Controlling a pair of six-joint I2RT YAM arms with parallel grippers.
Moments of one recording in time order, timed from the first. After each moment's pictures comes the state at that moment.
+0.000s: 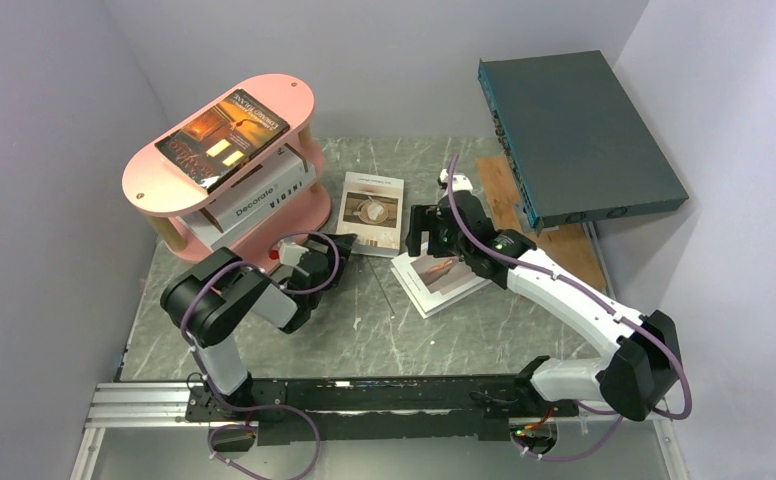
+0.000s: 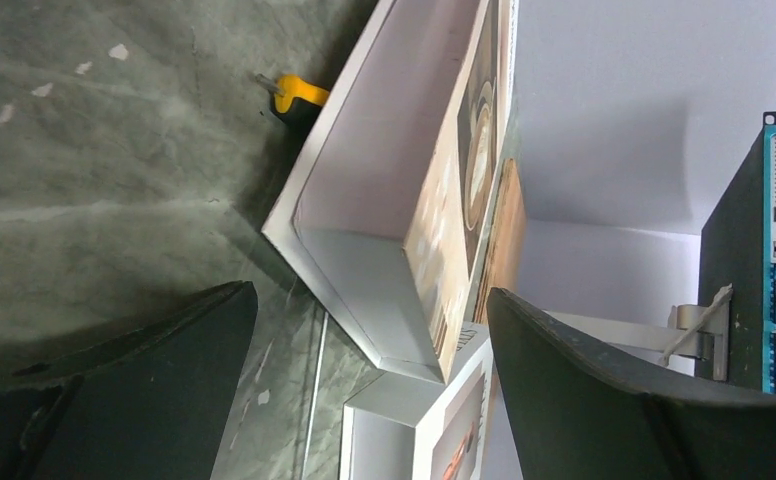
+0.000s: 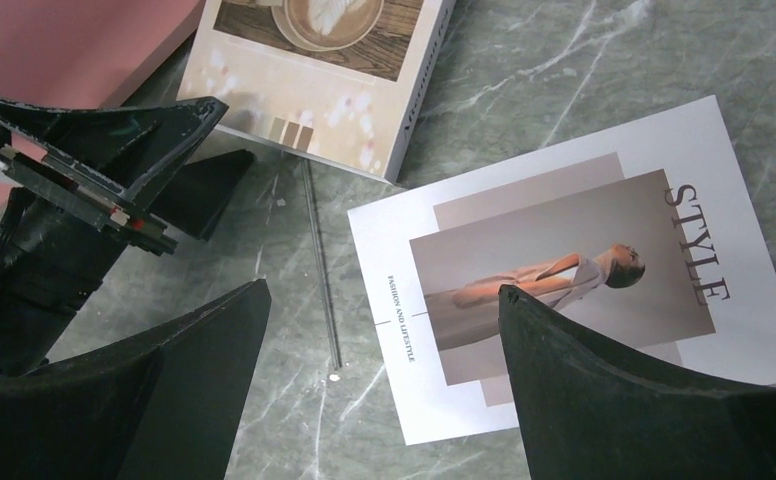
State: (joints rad) left arm -0.64 1.75 0.40 1.00 -0.40 -1.48; right arm 0.67 1.26 1.01 -0.40 0.18 0.48
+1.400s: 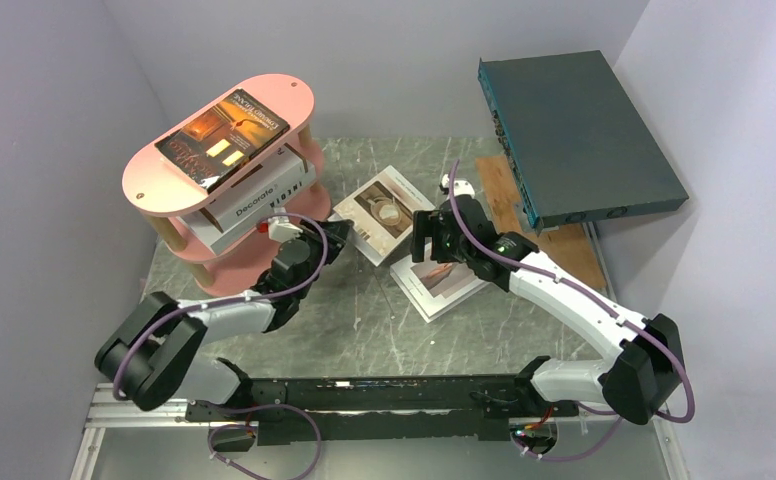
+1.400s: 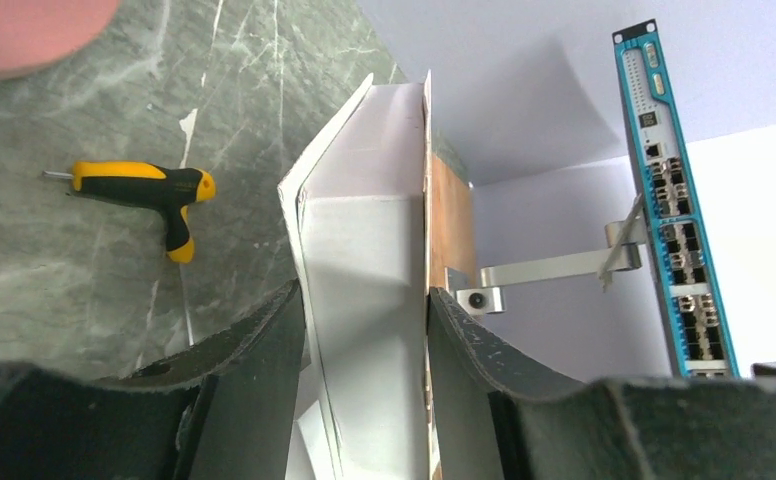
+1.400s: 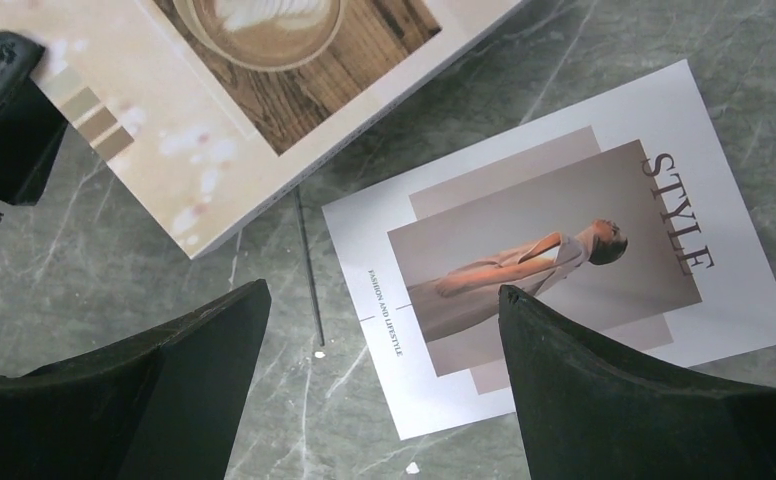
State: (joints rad) left arm -0.63 1.38 0.44 0.81 -0.35 -1.20; right arm 0.67 1.24 0.98 -0.44 0.18 0.48
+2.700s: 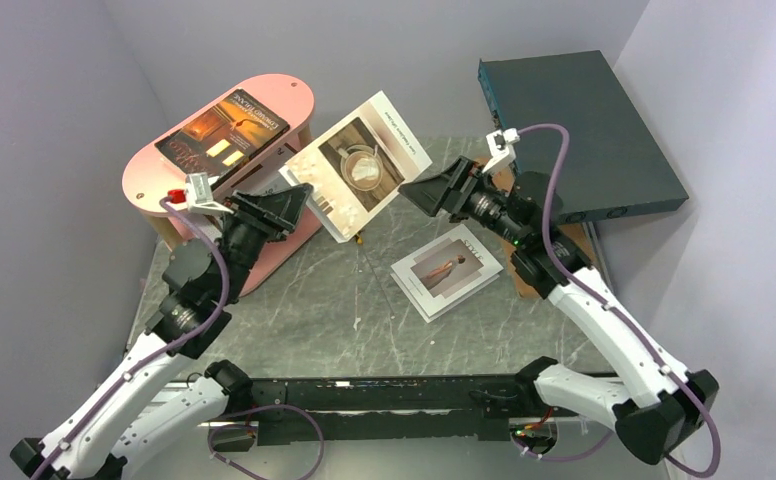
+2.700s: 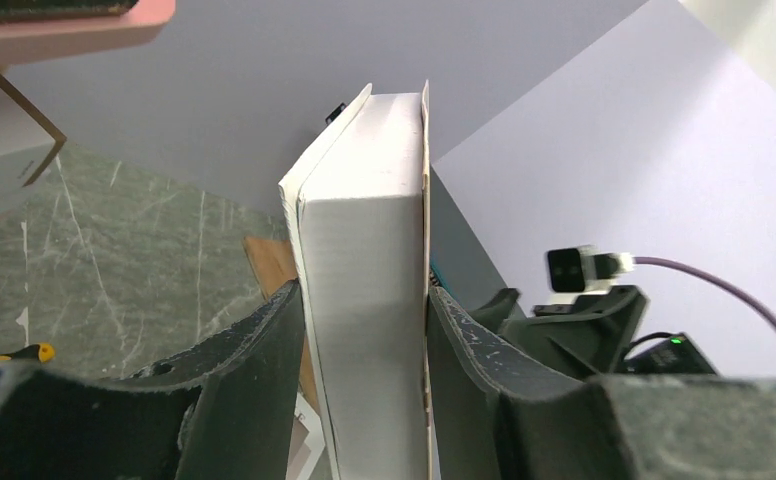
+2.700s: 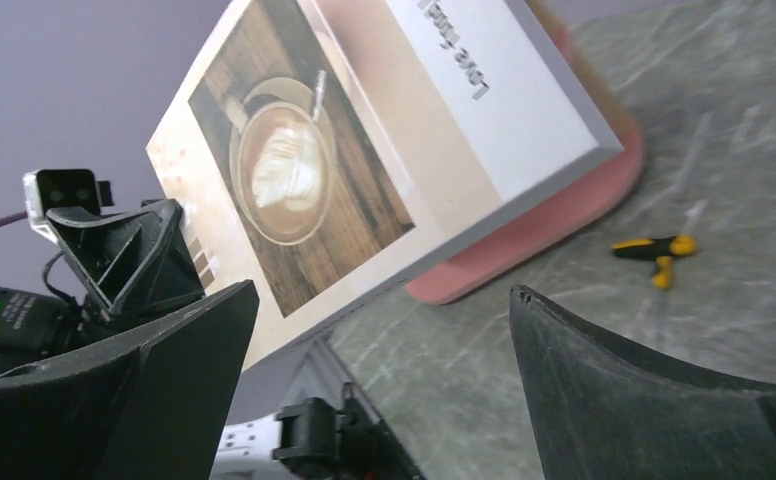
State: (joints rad) left arm -0.63 0.69 0.82 0.12 -0.25 -0.87; right arm 0.53 1.02 1.10 -0.10 -0.27 0.78
